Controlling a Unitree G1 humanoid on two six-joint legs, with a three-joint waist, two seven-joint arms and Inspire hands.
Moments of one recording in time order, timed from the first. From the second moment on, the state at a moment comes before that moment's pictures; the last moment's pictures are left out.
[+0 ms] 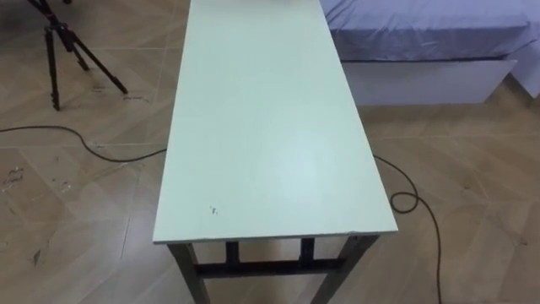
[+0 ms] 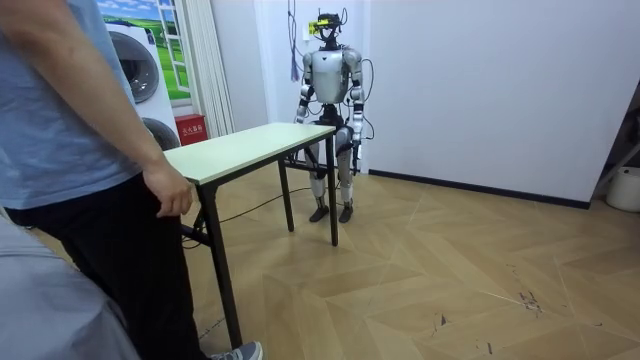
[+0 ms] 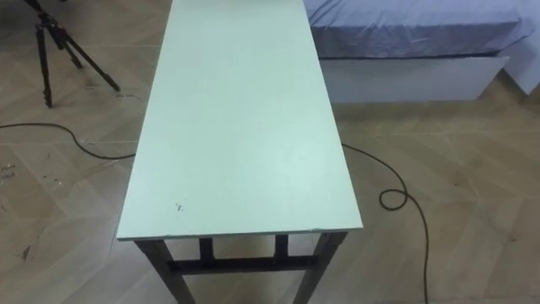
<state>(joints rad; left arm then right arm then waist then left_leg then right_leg) 0.15 0.16 0.01 1.08 -0.47 -0.07 -0.07 0.12 -0.19 0.06 1.07 0.80 -0.04 0.32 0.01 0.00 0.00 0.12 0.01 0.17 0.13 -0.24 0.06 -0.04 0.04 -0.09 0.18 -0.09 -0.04</state>
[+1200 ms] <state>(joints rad) 0.41 0.36 -0.59 0.17 -1.36 -0.01 -0.33 0.41 -0.40 0.53 0.17 1.29 0.01 0.52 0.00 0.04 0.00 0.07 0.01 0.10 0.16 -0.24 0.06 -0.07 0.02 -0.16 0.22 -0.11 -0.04</state>
